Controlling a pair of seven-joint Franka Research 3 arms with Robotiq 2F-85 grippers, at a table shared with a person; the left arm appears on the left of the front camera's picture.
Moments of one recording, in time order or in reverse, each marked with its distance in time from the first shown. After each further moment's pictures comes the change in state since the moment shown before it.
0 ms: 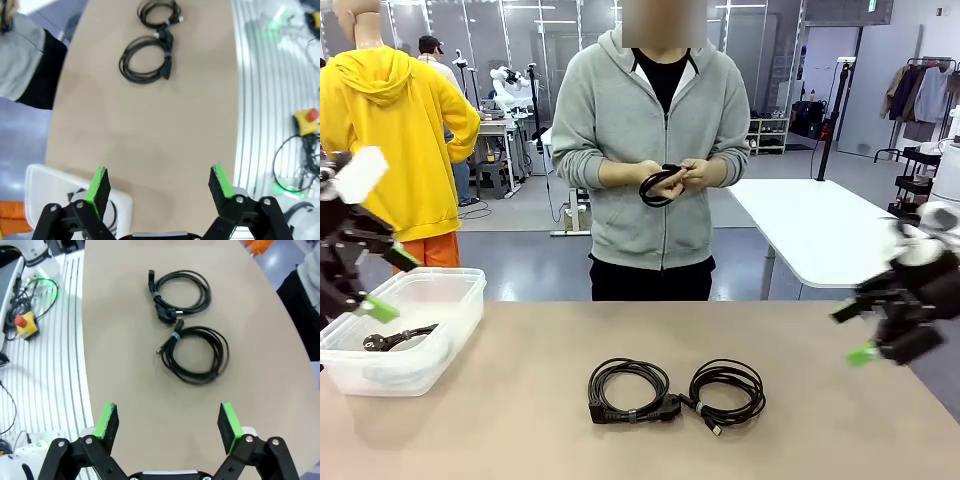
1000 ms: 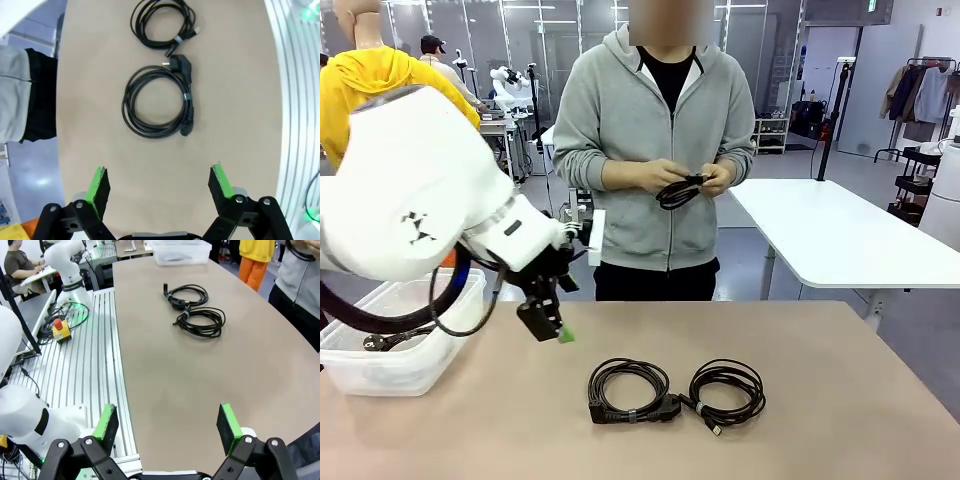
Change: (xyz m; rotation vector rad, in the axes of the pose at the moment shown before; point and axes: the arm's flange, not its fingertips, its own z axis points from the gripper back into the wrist) left arm 0.152 0.009 -0.176 0.043 0.166 -0.159; right arm -0.219 0.018 0.118 0.056 -0.323 -0.065
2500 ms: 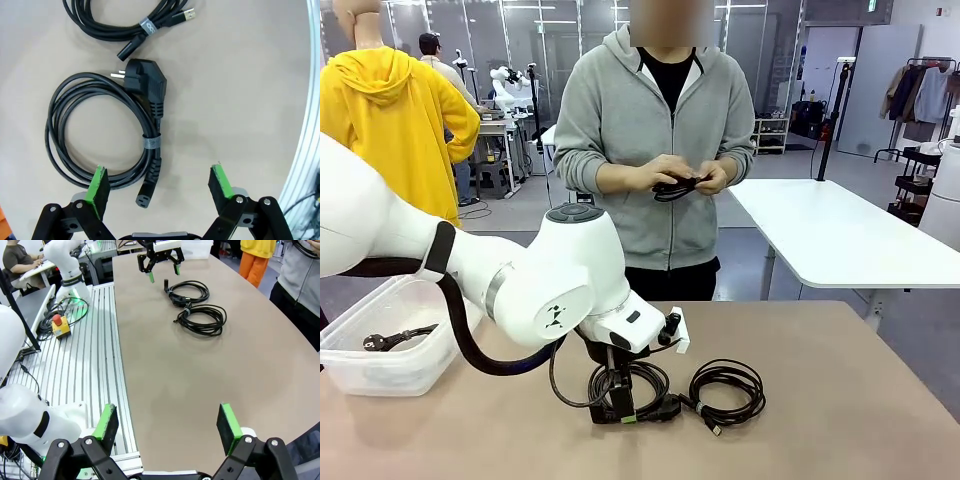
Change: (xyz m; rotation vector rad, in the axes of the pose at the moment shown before) left arm 0.047 -0.023 -0.176 -0.203 0.220 0.152; right arm 0.010 0.004 -0.003 -0.003 0.027 0.007
